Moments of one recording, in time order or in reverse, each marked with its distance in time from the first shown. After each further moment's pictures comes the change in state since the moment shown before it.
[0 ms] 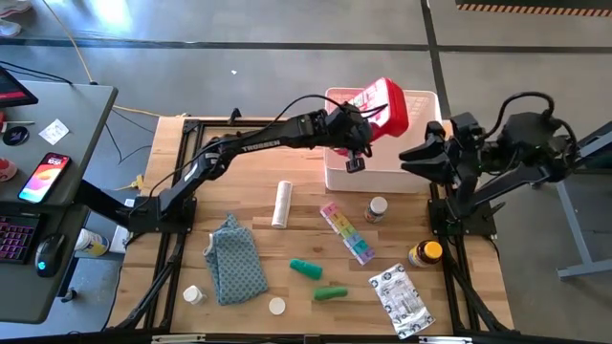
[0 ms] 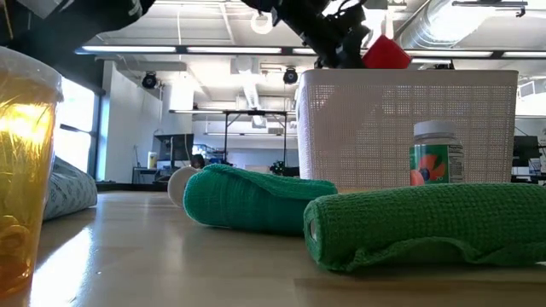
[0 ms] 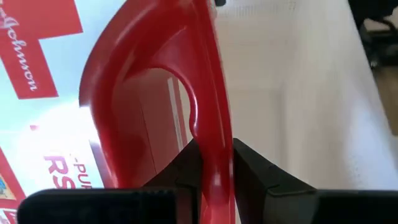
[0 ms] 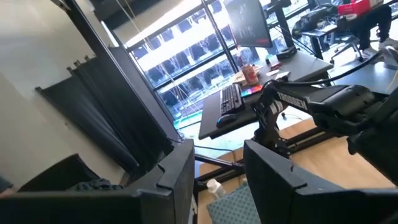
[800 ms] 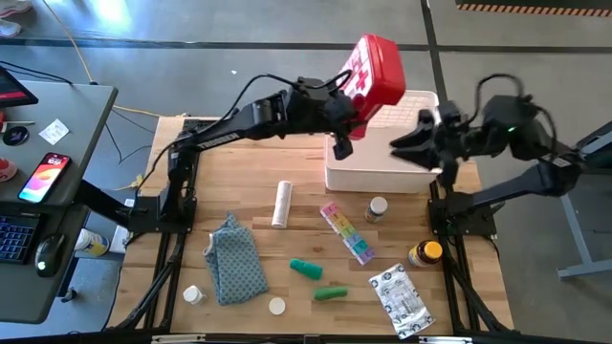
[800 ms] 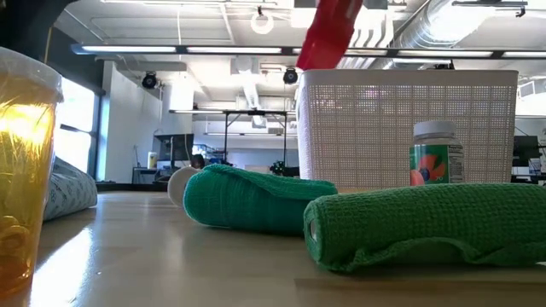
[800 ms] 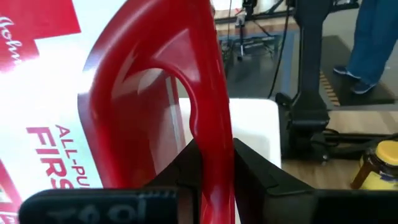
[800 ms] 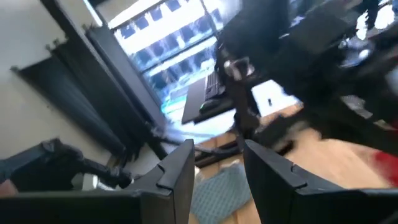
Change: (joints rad) left arm -0.054 -0.275 0.003 0.016 -0.040 -0.071; right arm -0.290 0.021 0.000 -0.070 -0.293 -0.051
